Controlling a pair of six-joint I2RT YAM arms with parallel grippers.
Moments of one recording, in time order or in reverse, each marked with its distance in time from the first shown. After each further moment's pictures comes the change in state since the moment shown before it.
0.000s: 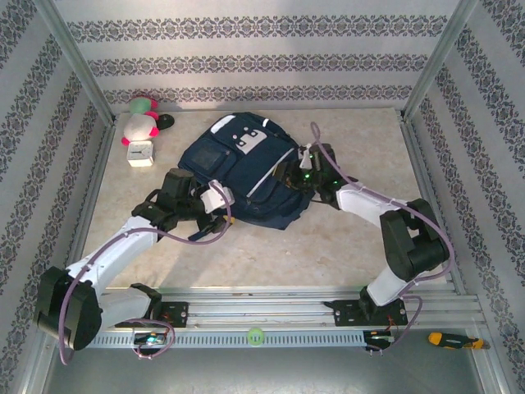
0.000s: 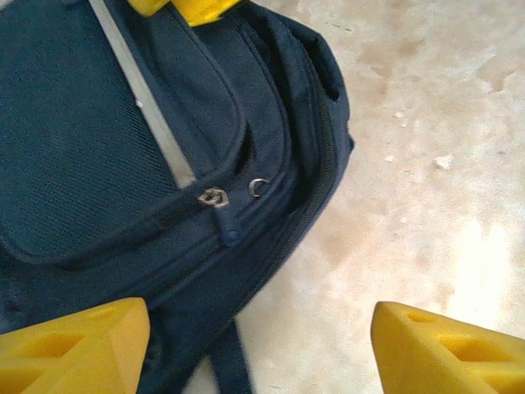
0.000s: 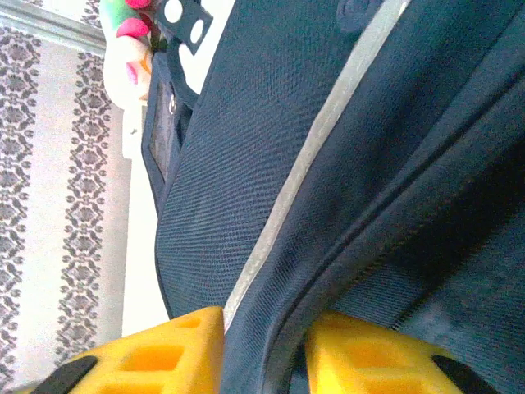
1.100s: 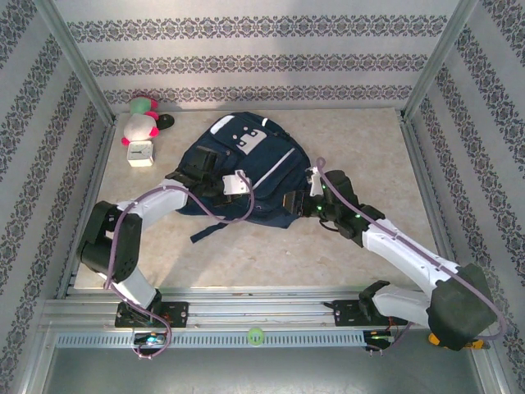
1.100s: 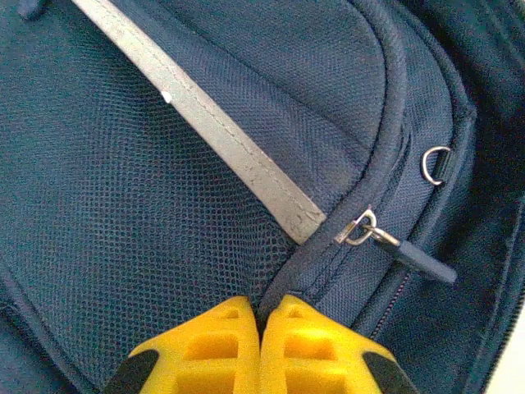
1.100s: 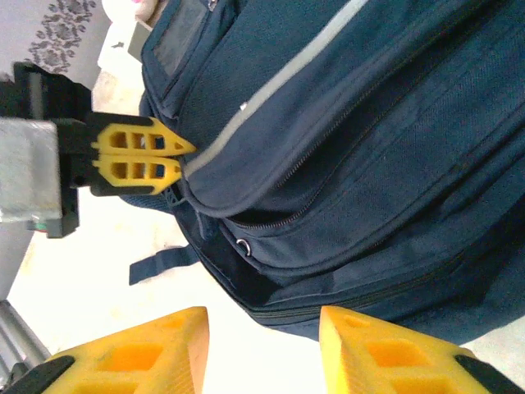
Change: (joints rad) left arm 0.006 0.467 0.274 0.083 -0.045 0.335; right arm 0.138 -0.492 -0.235 -0.273 0.219 -0.296
